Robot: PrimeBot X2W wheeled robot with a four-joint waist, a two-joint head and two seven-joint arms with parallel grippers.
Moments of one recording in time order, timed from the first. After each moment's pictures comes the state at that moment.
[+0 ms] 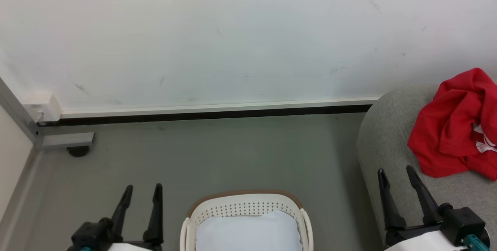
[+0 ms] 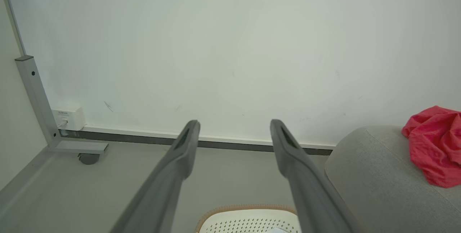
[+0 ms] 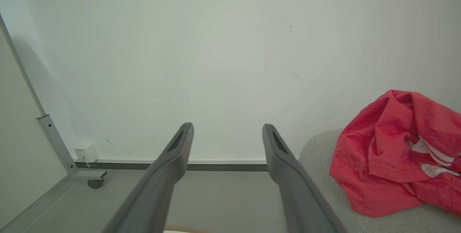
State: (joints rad) left arm -0.05 0.05 0.00 0.22 -0.20 -0.13 -0.26; right arm -0.11 -0.06 0.11 0.25 0.28 0.13 -0.26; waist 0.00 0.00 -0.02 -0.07
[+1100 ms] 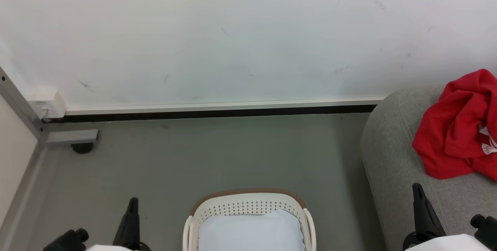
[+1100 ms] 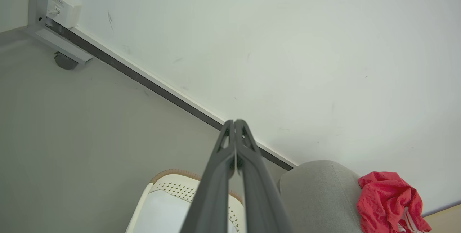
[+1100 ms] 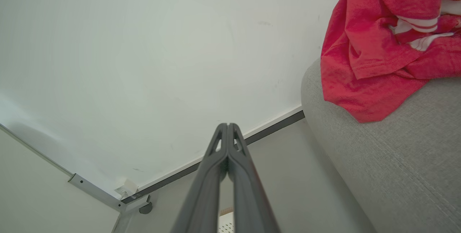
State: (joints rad) left arm -0.04 0.04 0.03 0.26 -0.66 -0.13 -0.14; right arm -0.08 -0.06 0.06 0.27 0.74 0.13 -0.15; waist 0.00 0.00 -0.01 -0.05
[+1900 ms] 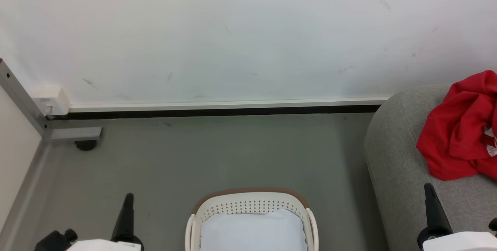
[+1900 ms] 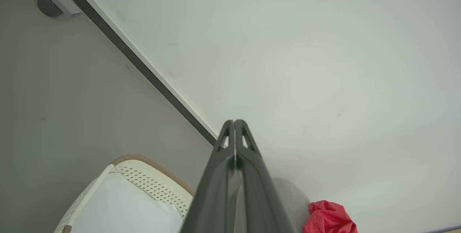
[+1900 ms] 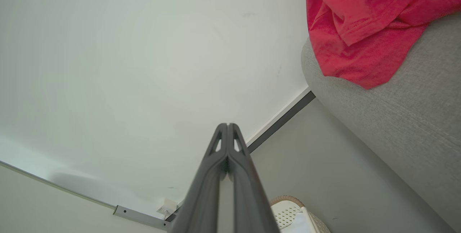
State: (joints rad) left arm -0.06 0.04 0.06 0.26 -0.97 -0.13 -0.05; right arm -0.08 -0.06 0.01 0.26 1.03 0.13 -0.07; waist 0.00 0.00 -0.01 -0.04
